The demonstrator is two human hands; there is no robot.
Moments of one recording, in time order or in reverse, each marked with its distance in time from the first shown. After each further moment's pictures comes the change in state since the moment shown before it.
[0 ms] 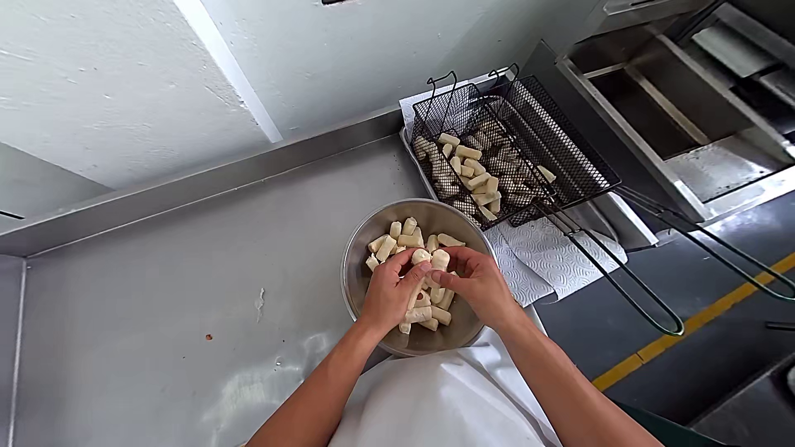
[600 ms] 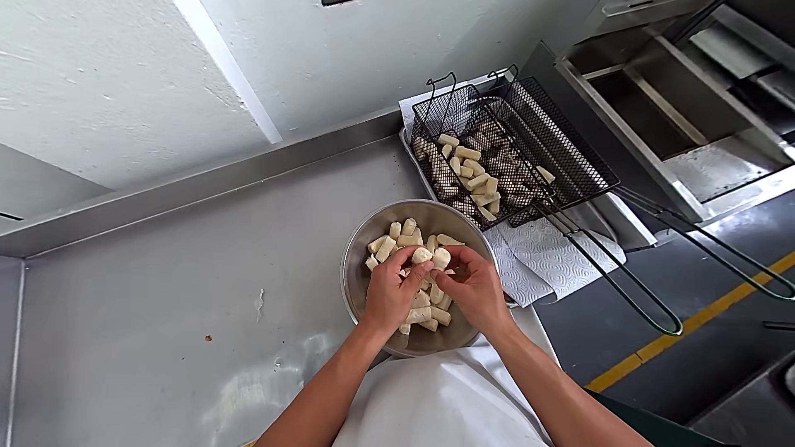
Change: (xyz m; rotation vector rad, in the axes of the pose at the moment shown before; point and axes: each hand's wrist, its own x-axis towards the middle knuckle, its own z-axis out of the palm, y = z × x) left_hand 0.003 -0.007 0.006 0.123 0.112 0.172; right_hand -0.006 0.000 0.016 -0.059 0.159 -0.092
